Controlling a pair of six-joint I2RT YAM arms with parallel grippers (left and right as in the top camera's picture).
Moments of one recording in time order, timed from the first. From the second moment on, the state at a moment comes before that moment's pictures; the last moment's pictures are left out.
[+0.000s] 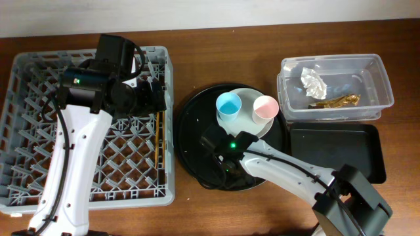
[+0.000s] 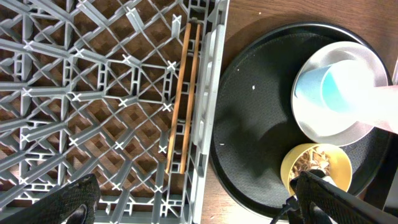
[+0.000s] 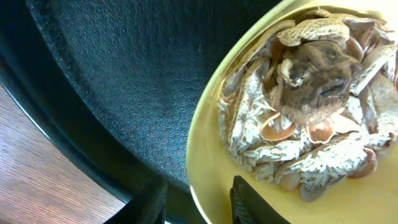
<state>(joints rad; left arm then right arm) -0.20 1.59 1.78 -1.39 0.01 -0.37 0.79 1.70 1.06 -0.88 -0.01 0.18</state>
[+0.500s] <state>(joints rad) -0.20 1.59 1.78 -1.39 0.01 -0.37 0.79 1.71 1.21 -1.07 0.01 0.16</state>
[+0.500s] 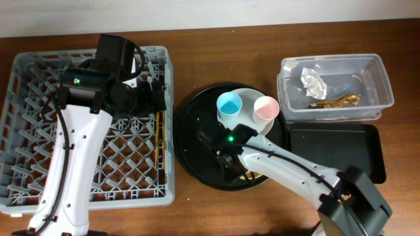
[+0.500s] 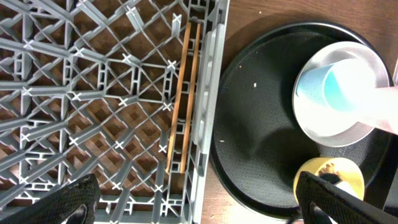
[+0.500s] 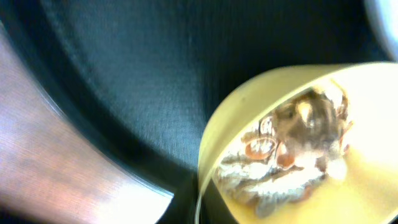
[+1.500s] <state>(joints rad) -0.20 1.59 1.78 -1.39 0.01 -0.37 -0.81 1.44 0.73 -0.54 -1.28 -0.09</state>
